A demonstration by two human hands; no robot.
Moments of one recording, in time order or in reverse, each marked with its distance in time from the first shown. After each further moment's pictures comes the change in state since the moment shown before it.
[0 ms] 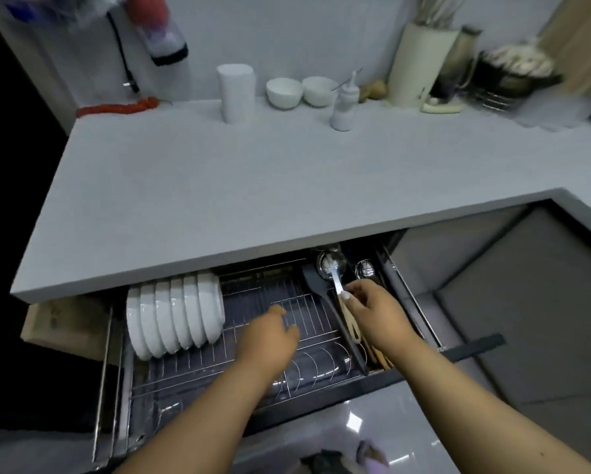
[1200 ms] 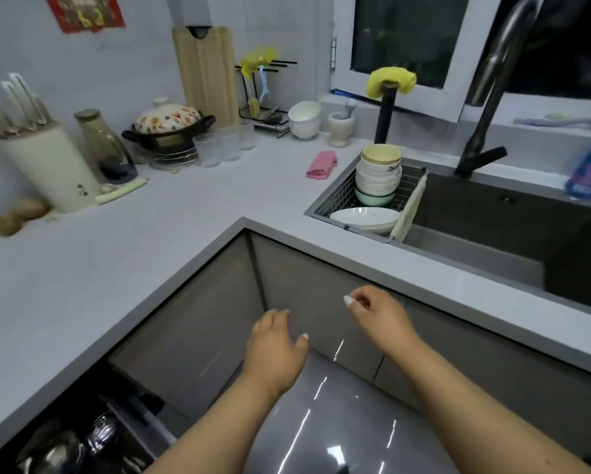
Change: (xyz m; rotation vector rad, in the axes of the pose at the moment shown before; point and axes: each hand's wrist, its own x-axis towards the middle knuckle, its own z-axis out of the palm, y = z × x) left_hand 0.018 0.472 0.326 0.241 -0.207 0.744; right_hand -0.054 0.382 -0.393 0.166 0.584 0.428
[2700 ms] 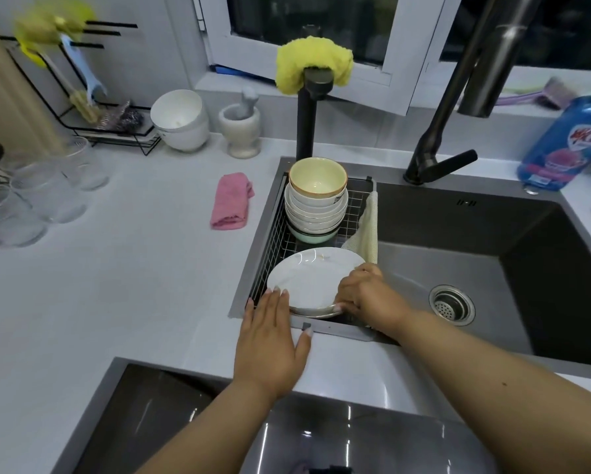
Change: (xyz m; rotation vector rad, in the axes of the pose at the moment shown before) left_hand 0.324 0.058 0.073 0.263 -0.111 0.550; right_hand 0.311 0.104 -0.046 -0.609 0.079 -0.412
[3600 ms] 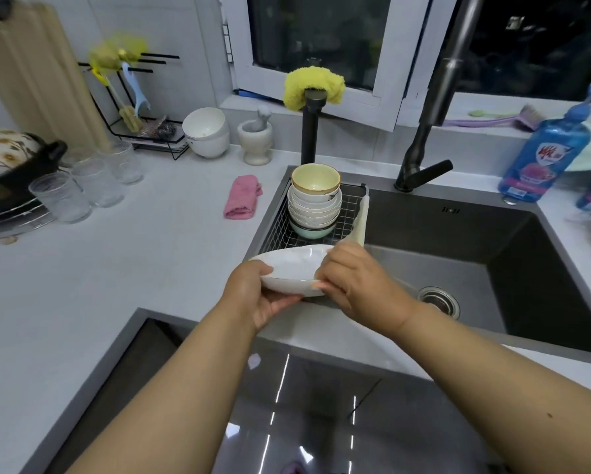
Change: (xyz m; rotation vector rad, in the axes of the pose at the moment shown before) left_hand -0.010 0.051 -0.109 -1.867 -0.069 -0.900; right_hand -0.046 -0.091 -0.101 0.121 0.398 -0.321
